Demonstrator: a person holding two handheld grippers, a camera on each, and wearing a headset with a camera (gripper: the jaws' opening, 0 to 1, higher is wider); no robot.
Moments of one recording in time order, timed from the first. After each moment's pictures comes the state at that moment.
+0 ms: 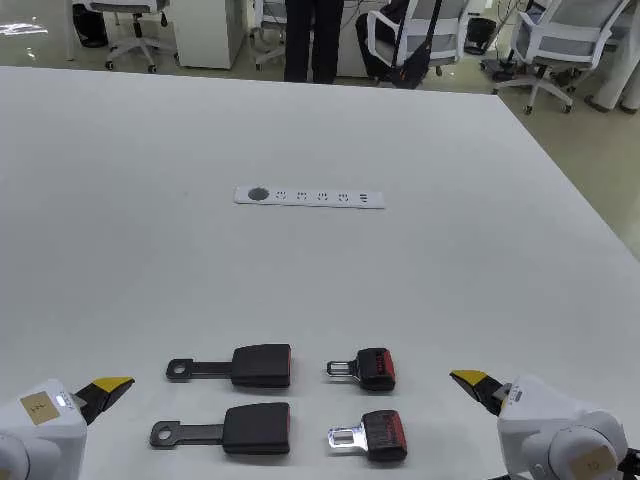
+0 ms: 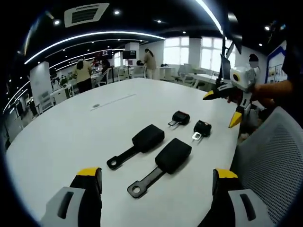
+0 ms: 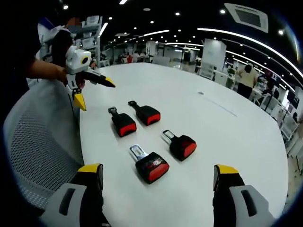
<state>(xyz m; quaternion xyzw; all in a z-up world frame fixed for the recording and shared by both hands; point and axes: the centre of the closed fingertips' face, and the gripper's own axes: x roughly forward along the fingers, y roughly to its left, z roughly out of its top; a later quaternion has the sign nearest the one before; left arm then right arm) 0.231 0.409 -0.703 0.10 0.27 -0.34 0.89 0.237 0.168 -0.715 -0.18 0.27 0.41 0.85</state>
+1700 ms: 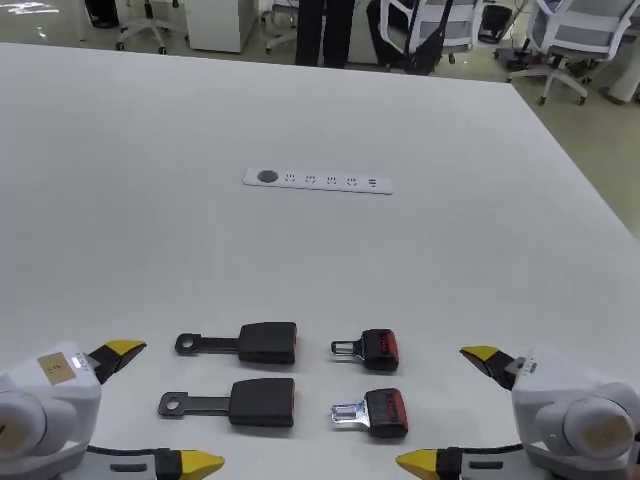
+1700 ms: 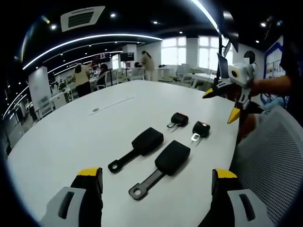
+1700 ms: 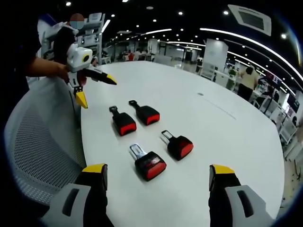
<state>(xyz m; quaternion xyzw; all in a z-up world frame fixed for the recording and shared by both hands) 0.228 0.404 -0.706 0.11 0.27 -0.36 0.89 0.235 0.158 -0.706 -0.18 0.27 0.41 0.85</state>
